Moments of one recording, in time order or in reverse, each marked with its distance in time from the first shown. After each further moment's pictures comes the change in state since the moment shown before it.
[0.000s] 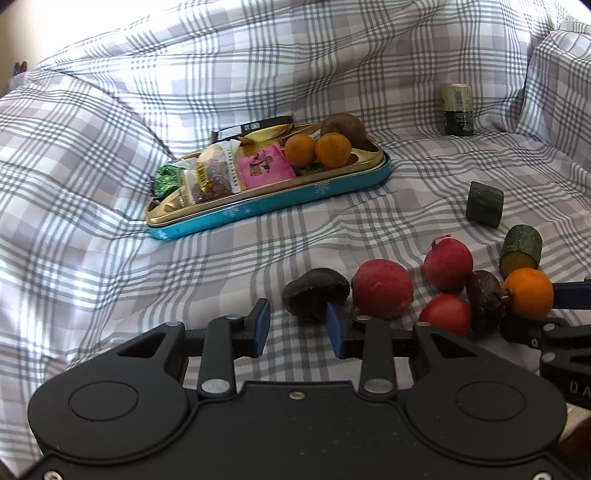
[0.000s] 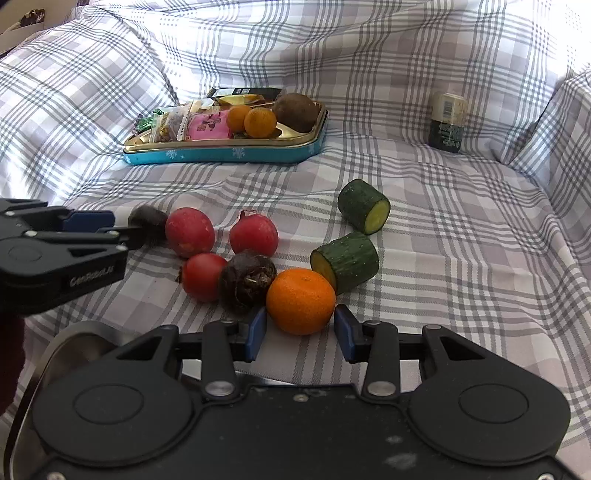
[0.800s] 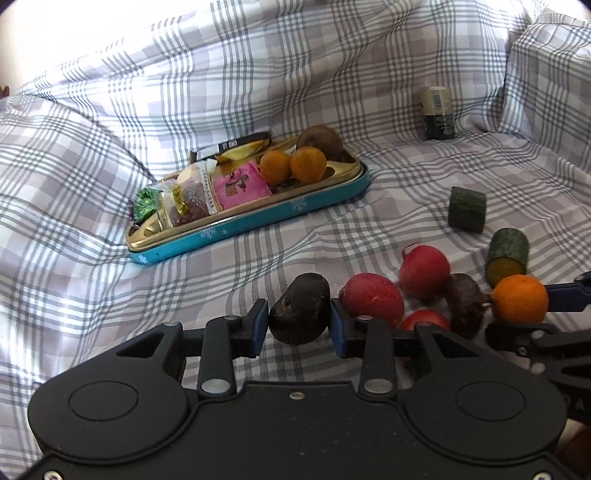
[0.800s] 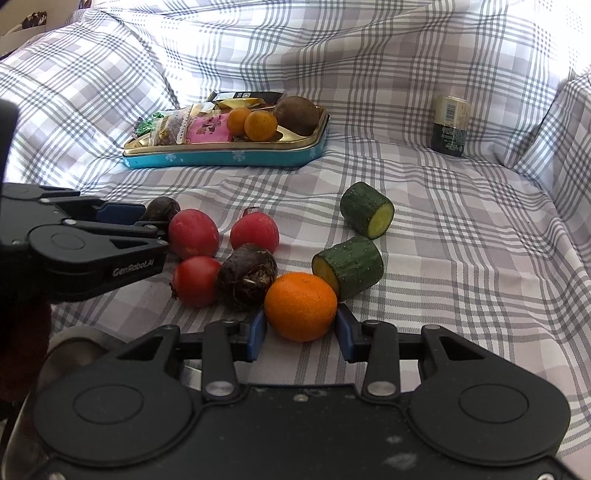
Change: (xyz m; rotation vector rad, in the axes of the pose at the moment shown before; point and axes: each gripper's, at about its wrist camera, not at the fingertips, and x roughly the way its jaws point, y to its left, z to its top) left arm -0.004 -0.013 0.002 0.057 -0.056 -0.022; right arm 0.001 -0.003 0.001 0.006 -0.026 0.012
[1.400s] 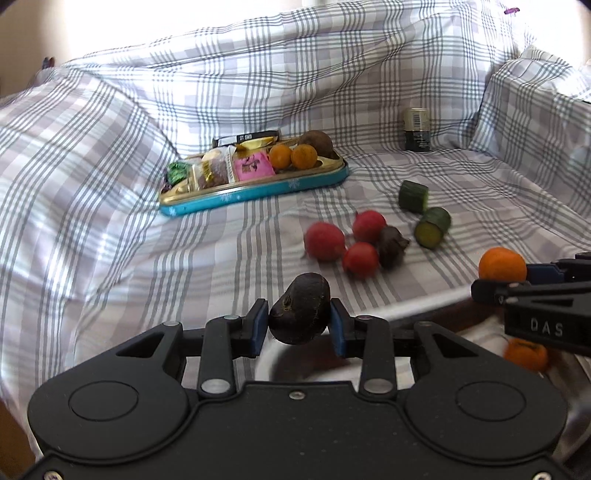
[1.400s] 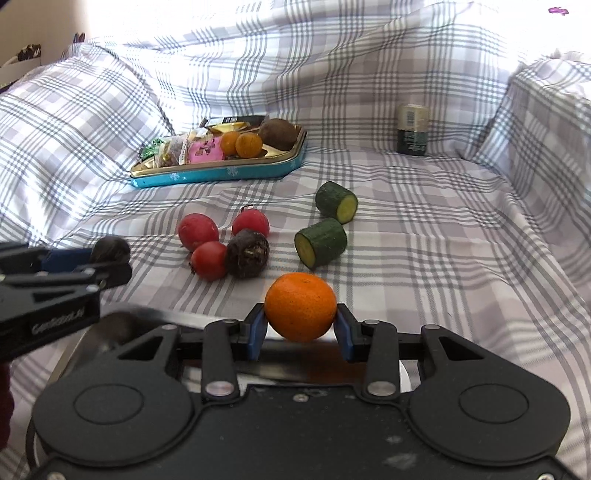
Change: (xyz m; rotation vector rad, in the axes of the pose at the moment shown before) left arm -0.097 -0.011 -0.047 -0.125 -0.006 -0.028; right arm -0.069 -0.007 -0.042 0.072 -0.088 -0.032
